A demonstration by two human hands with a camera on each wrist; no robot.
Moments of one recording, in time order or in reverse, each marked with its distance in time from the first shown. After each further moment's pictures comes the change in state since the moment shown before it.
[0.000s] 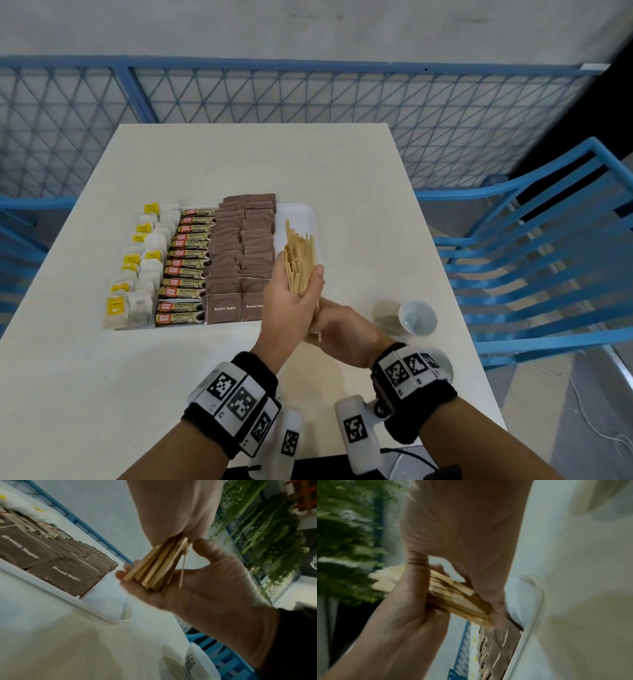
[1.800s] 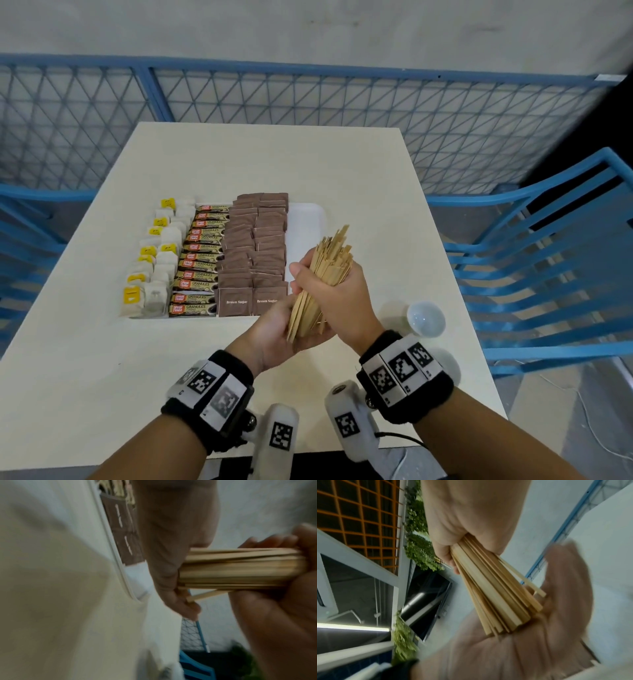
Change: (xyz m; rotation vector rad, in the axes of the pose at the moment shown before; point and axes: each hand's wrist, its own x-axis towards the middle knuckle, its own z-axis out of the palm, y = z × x) left_hand -0.004 -0.011 -0.034 -0.461 -0.412 -0.816; right_hand -0.004 -0.033 0.057 -0.390 0.499 -0.565
